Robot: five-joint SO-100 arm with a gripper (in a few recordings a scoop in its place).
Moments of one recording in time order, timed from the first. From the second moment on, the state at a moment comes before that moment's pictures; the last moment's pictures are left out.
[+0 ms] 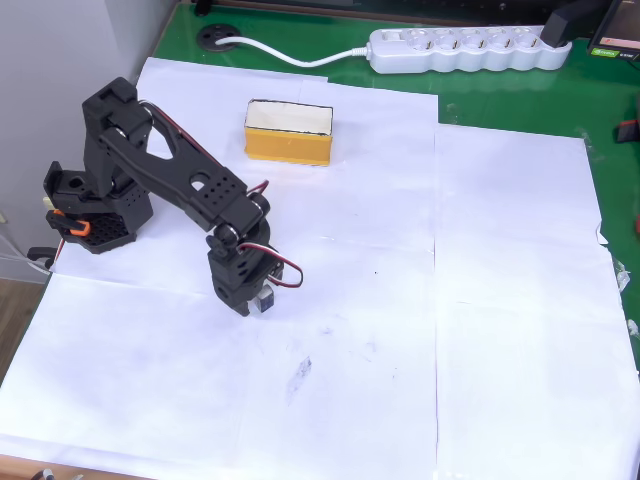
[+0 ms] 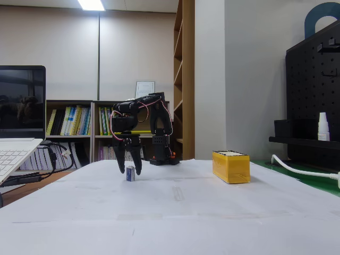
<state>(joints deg) 33.8 99.1 87.5 69.4 -81.6</state>
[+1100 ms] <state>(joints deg) 30.9 99.1 86.5 67.3 -79.3</state>
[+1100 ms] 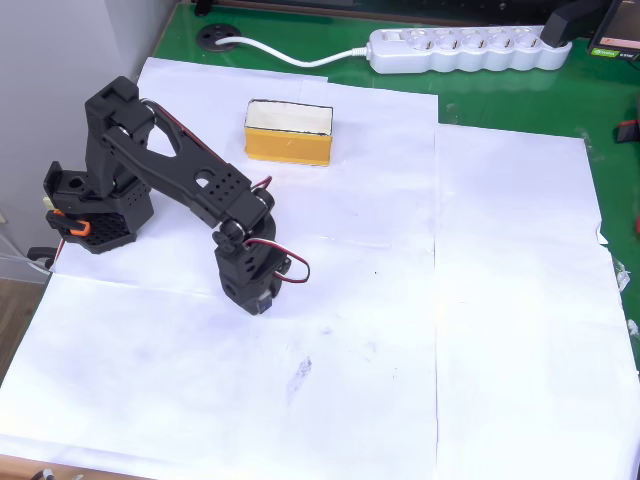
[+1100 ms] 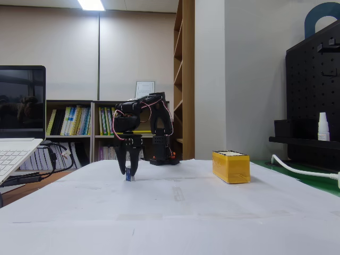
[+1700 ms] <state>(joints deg) 30.4 98.4 86.7 68.8 -77.8</state>
